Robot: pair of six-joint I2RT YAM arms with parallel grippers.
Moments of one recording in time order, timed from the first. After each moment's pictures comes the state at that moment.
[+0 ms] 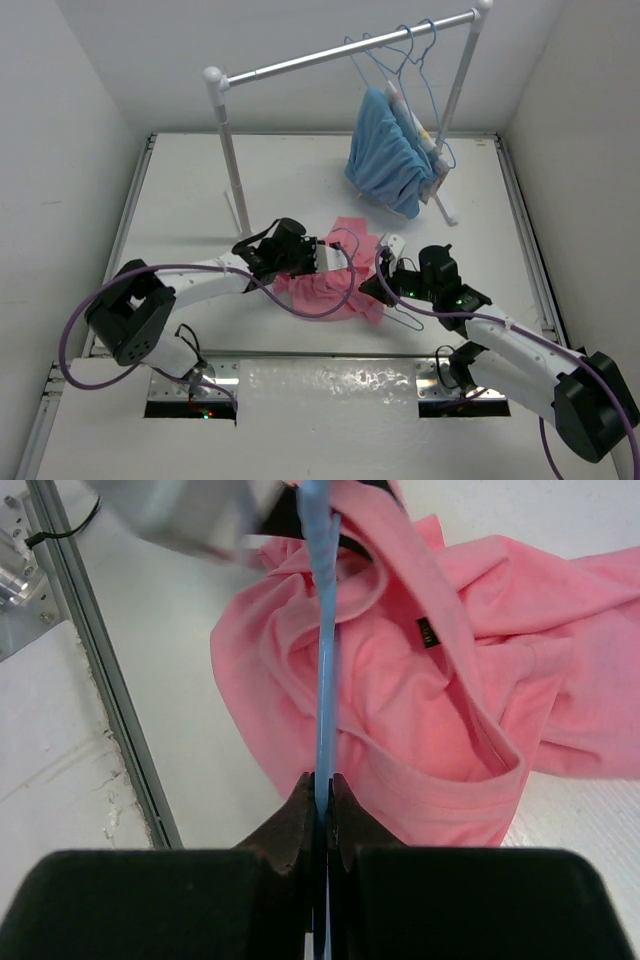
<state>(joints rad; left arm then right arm) -0.75 1.50 0.76 0.02 0.13 0.75 0.55 0.91 0.29 0.18 -0.53 0.00</state>
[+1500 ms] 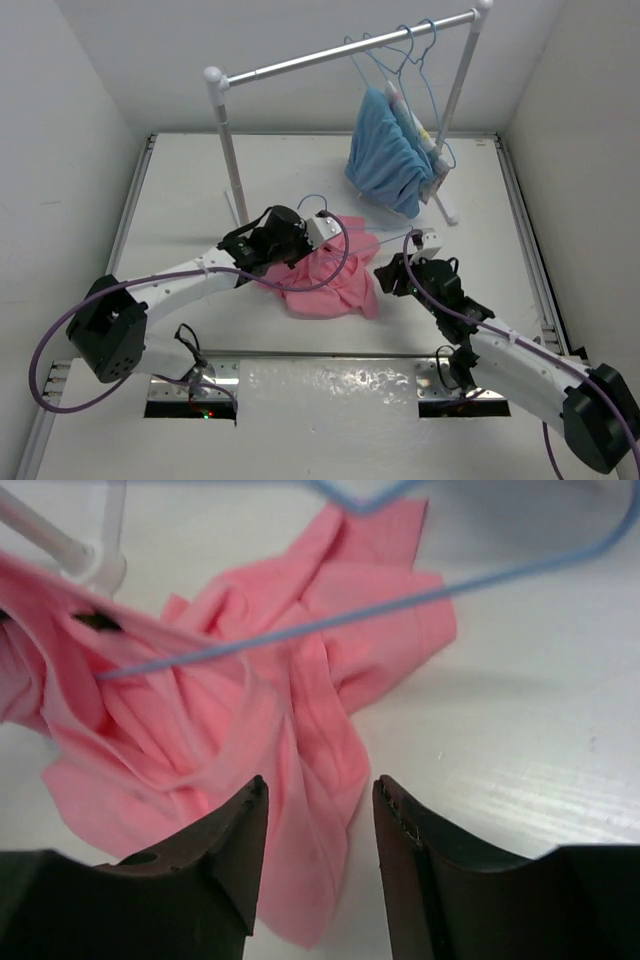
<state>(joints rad) -0.74 1.35 0.85 -0.17 0.00 0.42 0.57 0.80 0.21 0.23 0.09 0.43</state>
